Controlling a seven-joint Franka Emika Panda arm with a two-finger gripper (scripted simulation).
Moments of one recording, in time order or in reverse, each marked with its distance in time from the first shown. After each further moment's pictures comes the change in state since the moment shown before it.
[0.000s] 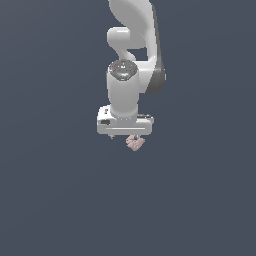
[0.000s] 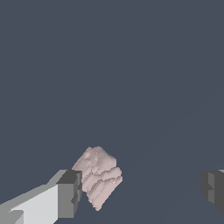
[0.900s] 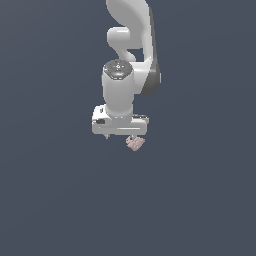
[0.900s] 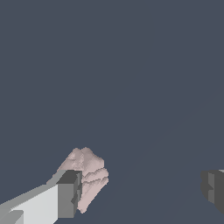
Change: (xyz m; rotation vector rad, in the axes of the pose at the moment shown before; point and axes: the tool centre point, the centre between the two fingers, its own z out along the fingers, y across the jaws) arm 0.000 0.020 0.001 -0.027 0.011 -0.008
